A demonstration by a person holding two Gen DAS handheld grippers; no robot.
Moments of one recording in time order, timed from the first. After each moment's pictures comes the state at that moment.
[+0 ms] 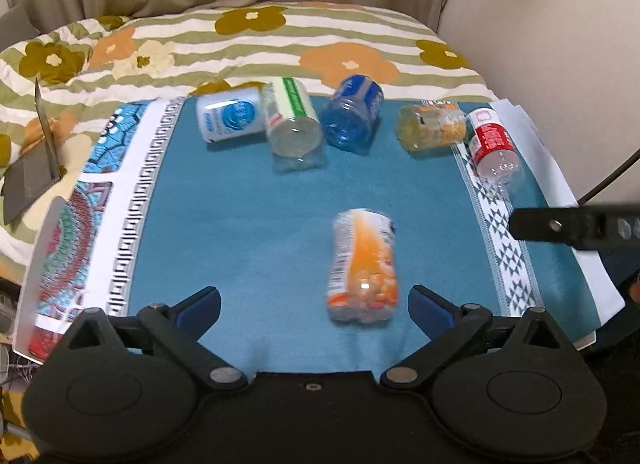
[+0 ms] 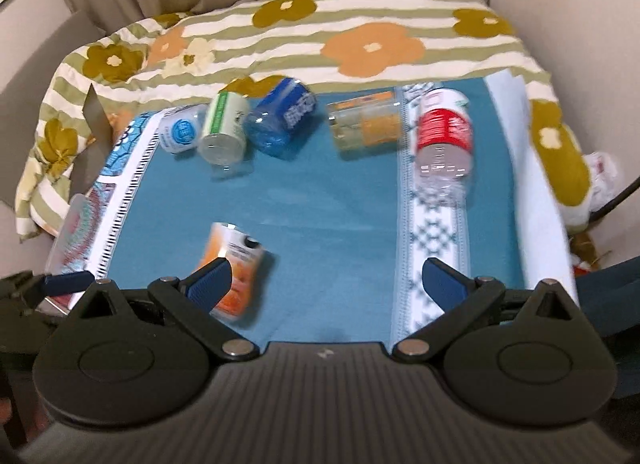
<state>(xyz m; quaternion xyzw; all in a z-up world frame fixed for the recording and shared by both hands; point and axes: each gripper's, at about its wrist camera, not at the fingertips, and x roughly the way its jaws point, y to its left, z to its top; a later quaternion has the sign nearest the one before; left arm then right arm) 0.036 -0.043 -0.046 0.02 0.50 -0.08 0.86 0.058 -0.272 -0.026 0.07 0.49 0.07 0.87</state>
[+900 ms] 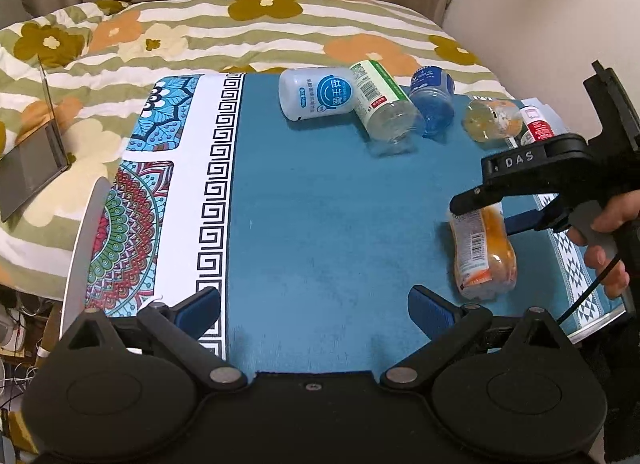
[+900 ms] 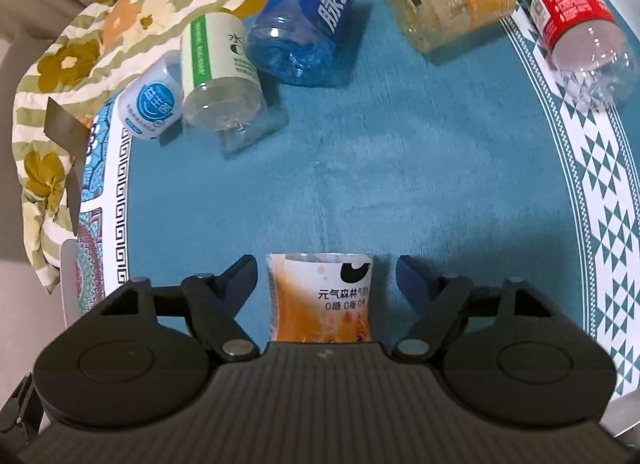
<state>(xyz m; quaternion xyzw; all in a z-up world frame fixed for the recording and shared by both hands) 0.059 0.080 -0.076 0.01 0.51 -0.12 0.85 0.150 -0.198 -0.129 0.19 0.60 0.03 0.77</state>
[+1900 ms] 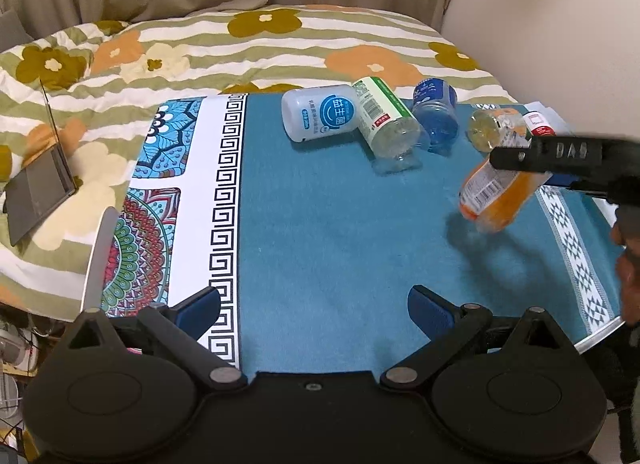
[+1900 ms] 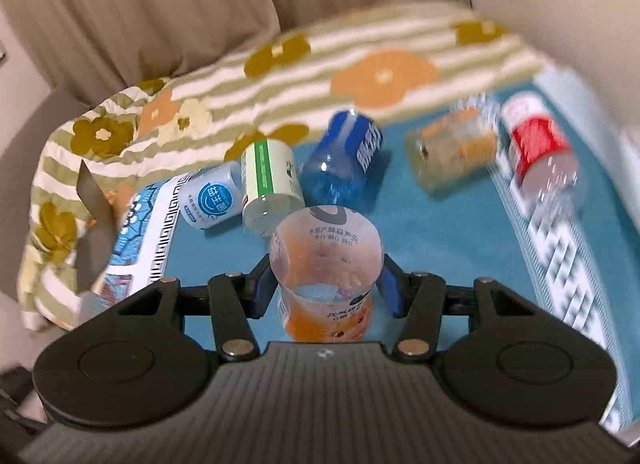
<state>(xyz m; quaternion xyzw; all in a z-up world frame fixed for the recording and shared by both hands) 0.067 0.077 -0.070 0.03 0.49 -0.11 0.87 0.093 -0.176 -0.071 0.12 0.39 0.02 0.91</state>
